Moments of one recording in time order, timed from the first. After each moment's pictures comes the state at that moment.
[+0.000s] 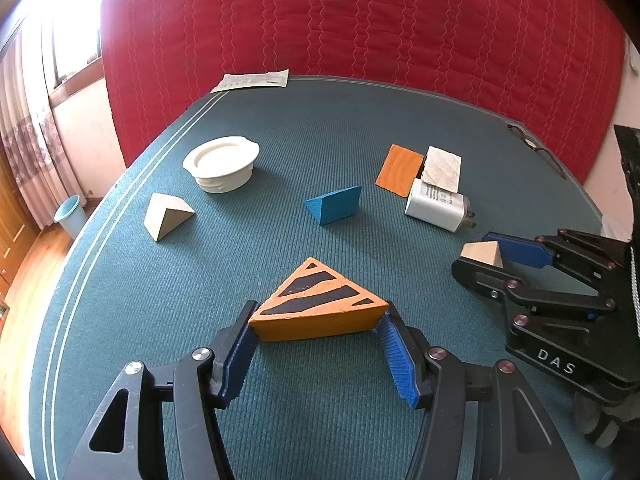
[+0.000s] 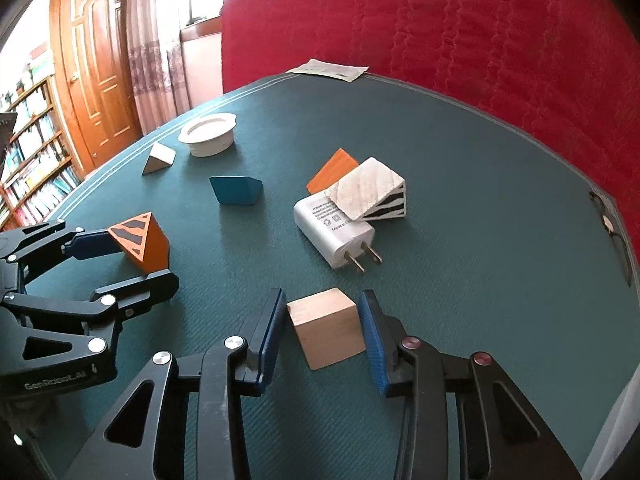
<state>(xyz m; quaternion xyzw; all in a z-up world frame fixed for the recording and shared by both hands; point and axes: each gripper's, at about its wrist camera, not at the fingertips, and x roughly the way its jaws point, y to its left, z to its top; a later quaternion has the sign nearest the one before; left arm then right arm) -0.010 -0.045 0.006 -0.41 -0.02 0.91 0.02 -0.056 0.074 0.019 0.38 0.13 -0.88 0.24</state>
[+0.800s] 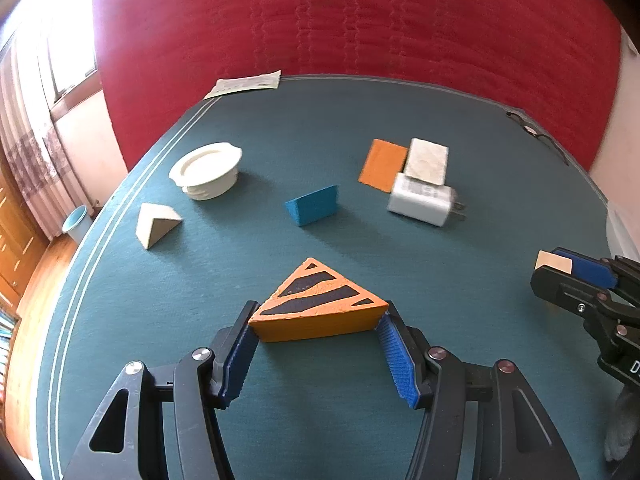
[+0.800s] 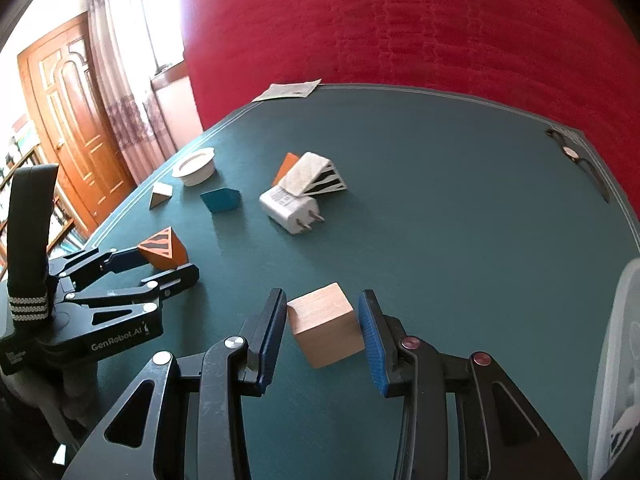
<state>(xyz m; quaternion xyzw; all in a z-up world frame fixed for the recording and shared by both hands) -0.011 -0.019 0.006 -0.41 0.01 0.91 0.01 -0.021 0.138 0.037 0.38 0.02 -0.90 0.21</state>
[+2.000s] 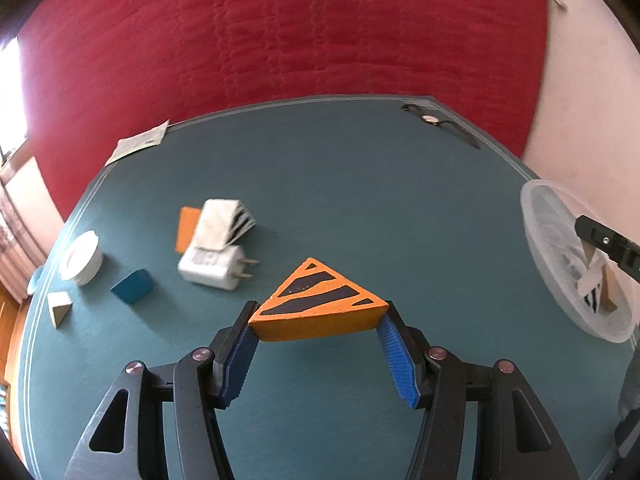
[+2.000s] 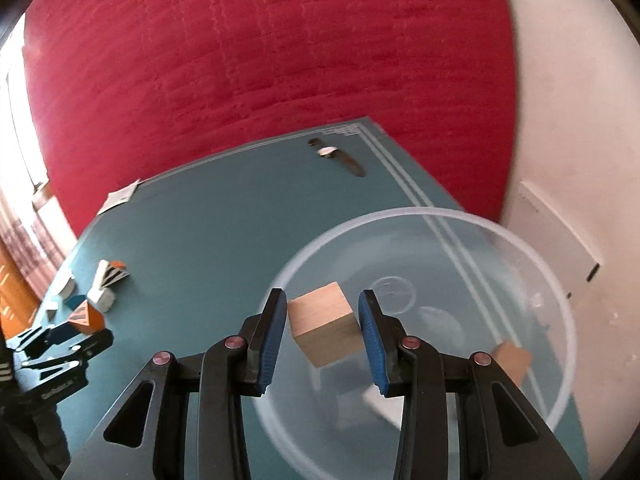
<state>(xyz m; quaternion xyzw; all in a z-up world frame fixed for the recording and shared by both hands) -0.023 0.110 0.029 -0.39 0.07 0.91 0.11 0.010 0.342 0.070 0.32 -0.10 -0.94 -0.05</state>
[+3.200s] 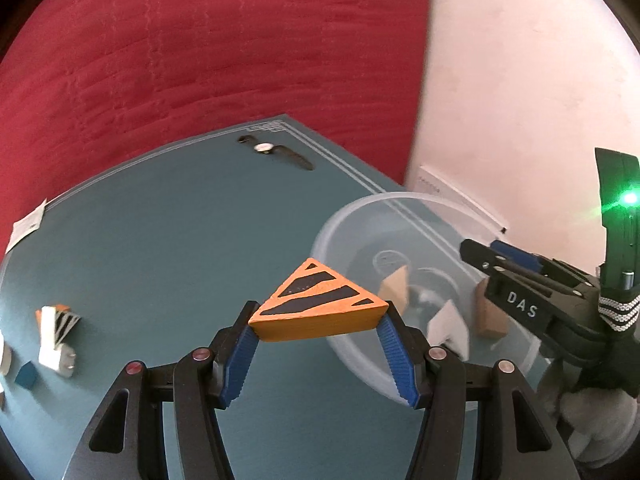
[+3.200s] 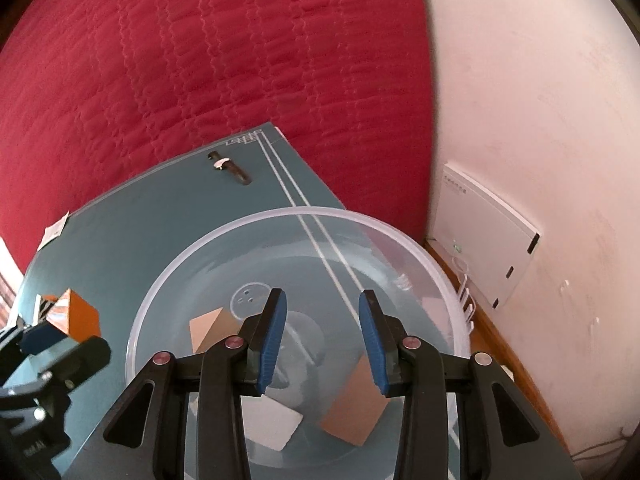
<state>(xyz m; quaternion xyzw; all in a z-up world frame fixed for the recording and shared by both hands) -0.008 0.255 0.053 -0.35 0.10 0.89 0.28 0.029 0.408 0.058 0.32 -0.13 -0.92 -0.17</state>
